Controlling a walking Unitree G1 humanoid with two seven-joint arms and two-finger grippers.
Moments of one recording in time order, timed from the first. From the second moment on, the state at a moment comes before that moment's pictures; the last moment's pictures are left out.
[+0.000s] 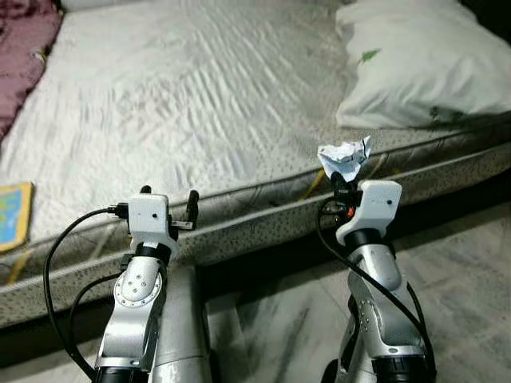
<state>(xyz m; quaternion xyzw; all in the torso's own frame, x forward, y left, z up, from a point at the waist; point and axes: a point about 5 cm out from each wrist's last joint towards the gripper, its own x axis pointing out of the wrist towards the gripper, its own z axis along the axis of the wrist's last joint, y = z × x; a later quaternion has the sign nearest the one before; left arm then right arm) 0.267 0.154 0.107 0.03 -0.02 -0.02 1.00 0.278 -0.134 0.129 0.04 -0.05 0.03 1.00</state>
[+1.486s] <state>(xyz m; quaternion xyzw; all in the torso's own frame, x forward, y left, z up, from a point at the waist) 0.266 0.152 0.105 0.02 0.00 -0.02 1.00 0.279 -0.139 0.130 0.02 -0.05 0.03 1.00</state>
